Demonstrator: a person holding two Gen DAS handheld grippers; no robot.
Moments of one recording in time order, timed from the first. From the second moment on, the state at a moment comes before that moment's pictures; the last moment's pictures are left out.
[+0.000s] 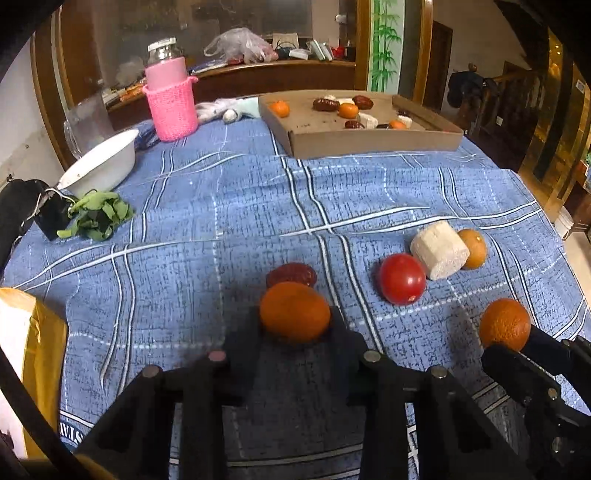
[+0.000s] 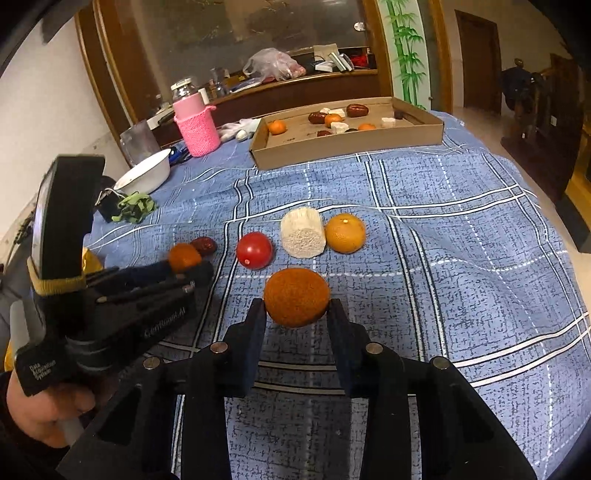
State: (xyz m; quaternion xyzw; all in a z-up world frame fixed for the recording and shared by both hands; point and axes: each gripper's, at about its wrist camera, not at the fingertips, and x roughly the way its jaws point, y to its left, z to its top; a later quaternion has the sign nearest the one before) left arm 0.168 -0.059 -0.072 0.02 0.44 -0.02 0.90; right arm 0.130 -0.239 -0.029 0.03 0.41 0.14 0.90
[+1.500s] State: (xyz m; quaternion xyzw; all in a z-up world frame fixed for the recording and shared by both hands) left arm 0.027 -0.015 -0.050 0.00 0.39 0.03 0.92; right arm 0.038 -0.200 -0.017 0.03 0.37 0.13 0.92
